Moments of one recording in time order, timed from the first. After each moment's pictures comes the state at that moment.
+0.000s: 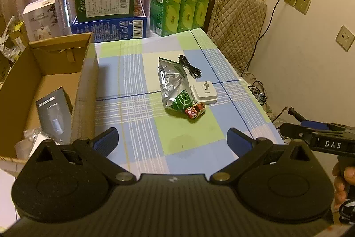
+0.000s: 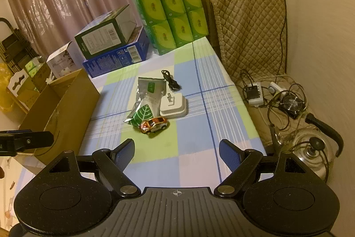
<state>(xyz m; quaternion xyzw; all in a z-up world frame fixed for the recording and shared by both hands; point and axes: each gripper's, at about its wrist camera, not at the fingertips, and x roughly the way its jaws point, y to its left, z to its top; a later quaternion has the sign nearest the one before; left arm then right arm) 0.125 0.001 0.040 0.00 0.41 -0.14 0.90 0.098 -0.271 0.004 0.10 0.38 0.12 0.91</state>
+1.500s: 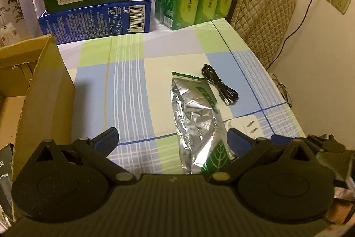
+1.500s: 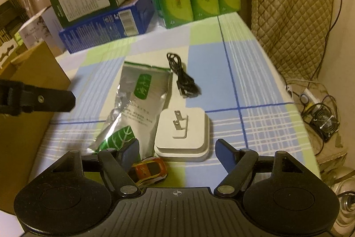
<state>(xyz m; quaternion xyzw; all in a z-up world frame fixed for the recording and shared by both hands) 0.316 -0.023 -0.051 0.00 0.45 -0.13 0.88 0.289 -0.195 -0.119 0.04 0.44 0.15 0.89</state>
